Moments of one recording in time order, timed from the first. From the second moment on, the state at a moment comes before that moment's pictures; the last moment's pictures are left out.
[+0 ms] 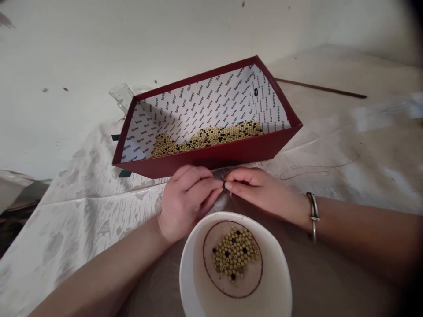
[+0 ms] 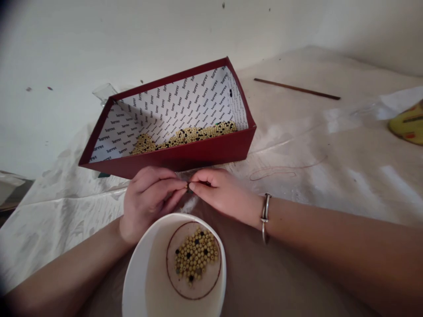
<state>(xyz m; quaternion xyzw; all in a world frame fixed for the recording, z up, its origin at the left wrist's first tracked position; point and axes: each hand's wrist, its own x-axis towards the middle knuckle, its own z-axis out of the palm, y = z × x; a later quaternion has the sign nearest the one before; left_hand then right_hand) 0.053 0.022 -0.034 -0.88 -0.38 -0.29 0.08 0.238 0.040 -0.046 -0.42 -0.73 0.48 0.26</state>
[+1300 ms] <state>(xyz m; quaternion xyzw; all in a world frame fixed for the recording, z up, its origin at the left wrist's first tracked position) 0.053 0.025 -0.033 -0.88 -0.39 -0.27 0.08 0.237 0.040 -0.049 -0.42 -0.73 0.47 0.26</state>
